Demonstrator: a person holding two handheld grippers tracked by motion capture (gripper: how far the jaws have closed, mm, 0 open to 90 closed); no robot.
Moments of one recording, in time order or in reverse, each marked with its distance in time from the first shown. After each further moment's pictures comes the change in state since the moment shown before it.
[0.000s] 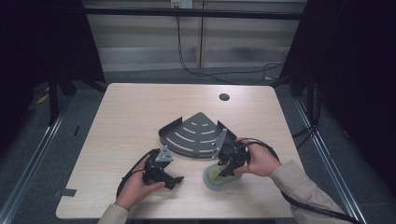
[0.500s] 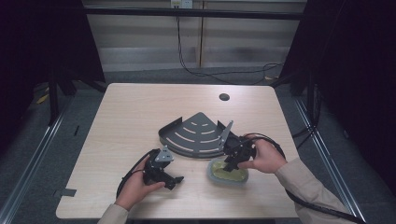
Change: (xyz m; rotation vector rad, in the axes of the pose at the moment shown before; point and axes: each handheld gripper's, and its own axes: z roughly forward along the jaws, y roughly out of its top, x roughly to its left) left arm 0.000 0.000 0.000 0.000 0.001 0.000; right arm -0.006 -0.007 -0.022 0.018 0.016 0.143
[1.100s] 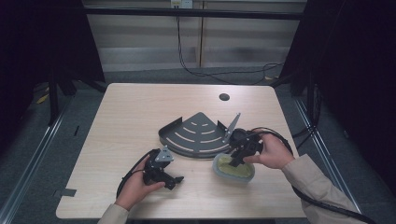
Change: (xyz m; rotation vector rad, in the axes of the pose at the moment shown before) left arm 0.000 0.000 0.000 0.000 0.001 0.002; right arm -0.007 -0.007 -0.022 0.013 -0.019 0.083
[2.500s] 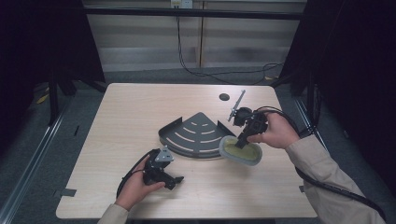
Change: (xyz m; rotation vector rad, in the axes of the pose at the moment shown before) left arm 0.000 0.000 0.000 0.004 -0.002 0.000; right arm -0.031 0.014 -0.046 0.046 -0.059 0.106
